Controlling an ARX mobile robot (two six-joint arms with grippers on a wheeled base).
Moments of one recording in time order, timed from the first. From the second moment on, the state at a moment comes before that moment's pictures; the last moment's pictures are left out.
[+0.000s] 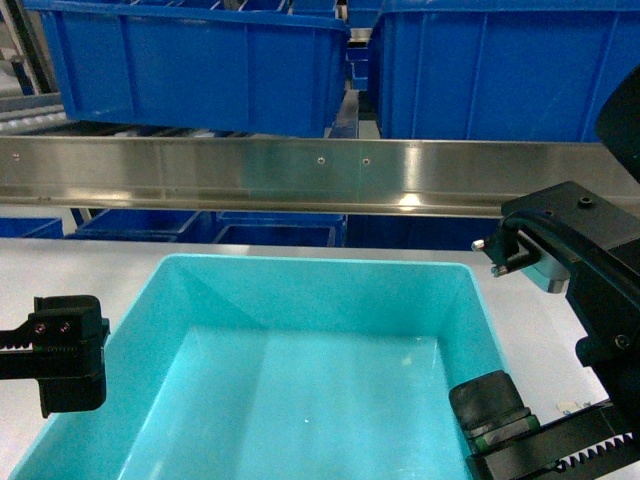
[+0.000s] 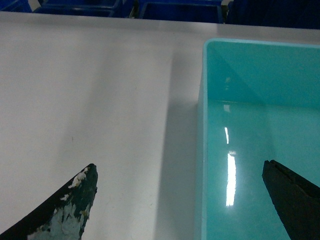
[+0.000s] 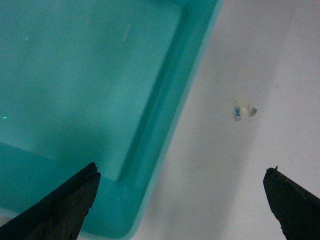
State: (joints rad) left arm -0.19 1.46 0.36 0.52 -0.24 -0.15; right arm 0.52 1.52 0.76 -0.27 0.25 0.09
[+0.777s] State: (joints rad) left arm -0.17 1.48 0.35 0.58 -0.22 -0.14; right arm 0.54 1.53 0.79 -0.19 0.30 -0.06
